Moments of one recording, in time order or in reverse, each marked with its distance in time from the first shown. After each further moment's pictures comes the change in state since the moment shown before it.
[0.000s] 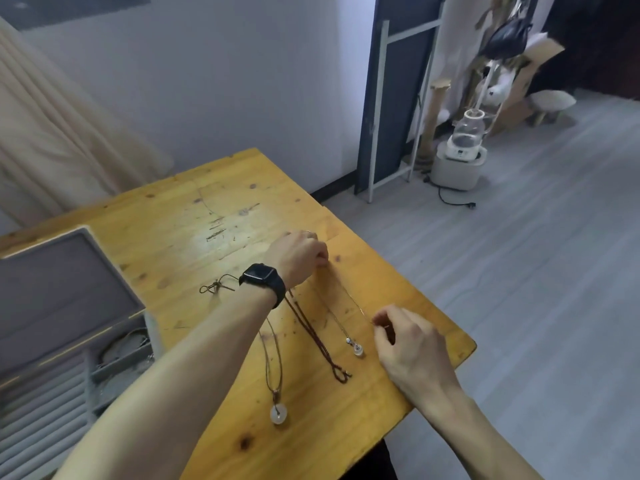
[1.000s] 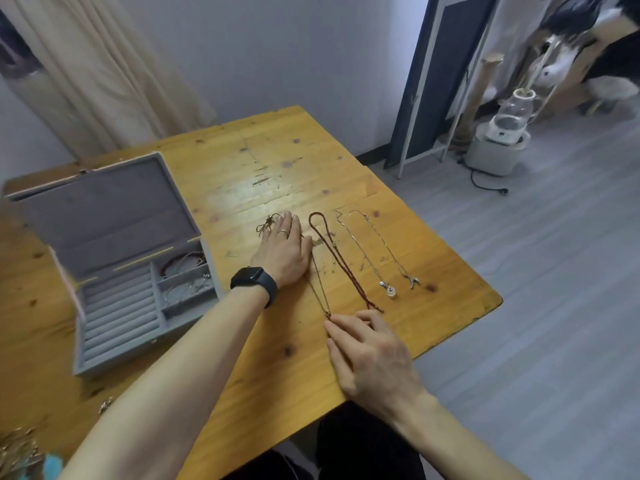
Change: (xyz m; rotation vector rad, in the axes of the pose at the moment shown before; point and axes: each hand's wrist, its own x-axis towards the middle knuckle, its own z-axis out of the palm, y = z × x) left_hand -0.120 -0.037 0.033 -0.178 -0.167 -0.479; right_hand -0.091 -0.062 0.050 -0.078 -0.119 -0.446
